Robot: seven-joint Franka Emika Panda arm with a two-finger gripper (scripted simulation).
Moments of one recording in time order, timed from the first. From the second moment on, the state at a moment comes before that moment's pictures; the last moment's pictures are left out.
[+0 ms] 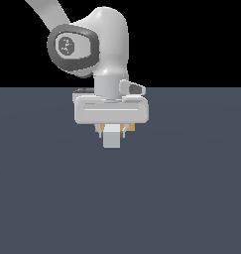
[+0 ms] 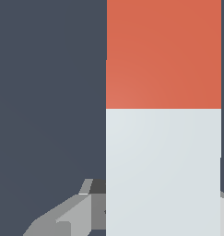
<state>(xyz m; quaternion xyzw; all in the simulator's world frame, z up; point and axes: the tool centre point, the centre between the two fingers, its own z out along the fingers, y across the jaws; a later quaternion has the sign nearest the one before) -0.023 0.048 0.061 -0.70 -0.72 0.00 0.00</state>
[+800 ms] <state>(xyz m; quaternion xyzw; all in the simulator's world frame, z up) -0.016 0.088 0.070 -0.69 -0.72 0.00 0.00</state>
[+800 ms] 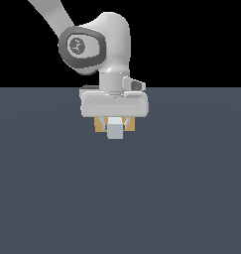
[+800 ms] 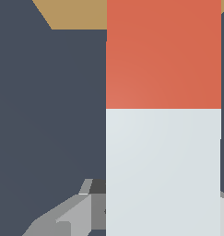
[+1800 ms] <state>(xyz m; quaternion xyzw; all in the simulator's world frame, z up) -0.018 0.154 0.072 -0.69 -0.72 0.00 0.00</state>
